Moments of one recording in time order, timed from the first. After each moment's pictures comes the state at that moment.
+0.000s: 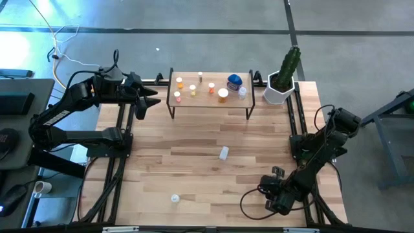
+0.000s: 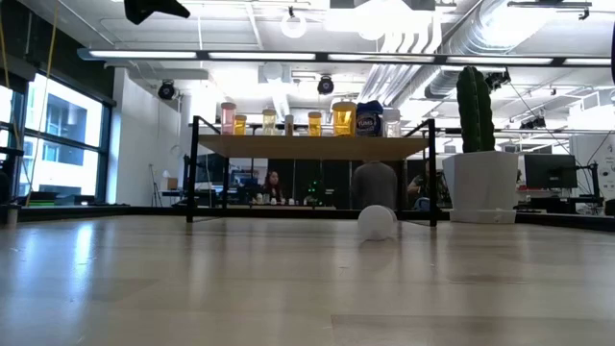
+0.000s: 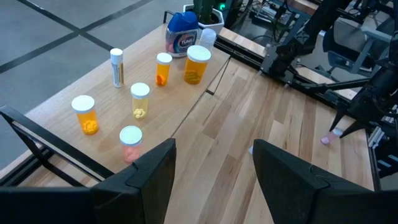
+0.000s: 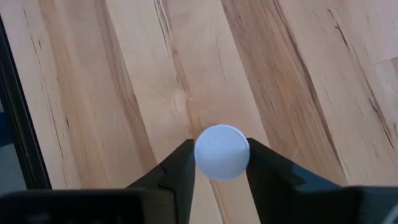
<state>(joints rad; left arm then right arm) 0.57 0.84 1.21 -0.88 0.12 -0.21 0.93 1.55 0.90 -0.66 0.29 1.23</state>
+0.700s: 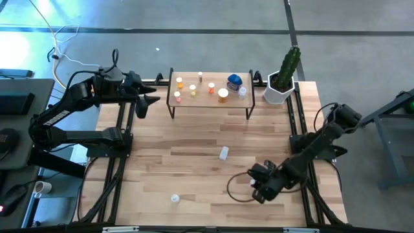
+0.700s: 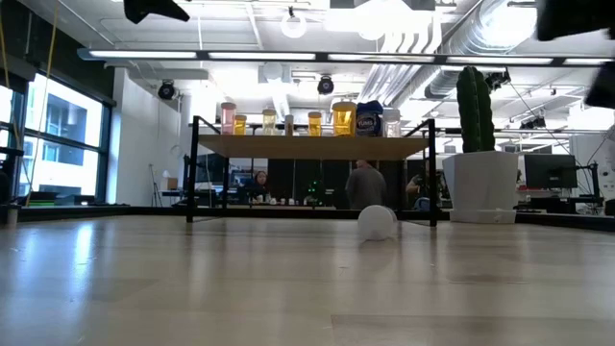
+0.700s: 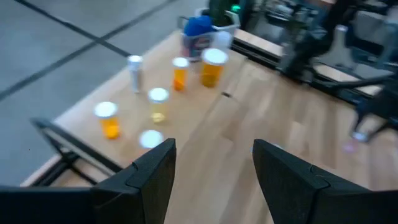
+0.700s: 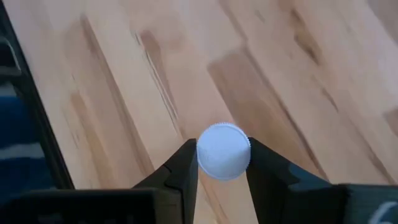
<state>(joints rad) 0.57 0.84 1.21 -0.88 0.05 -0.15 0.74 1.49 0.90 -0.57 0.26 1.21</state>
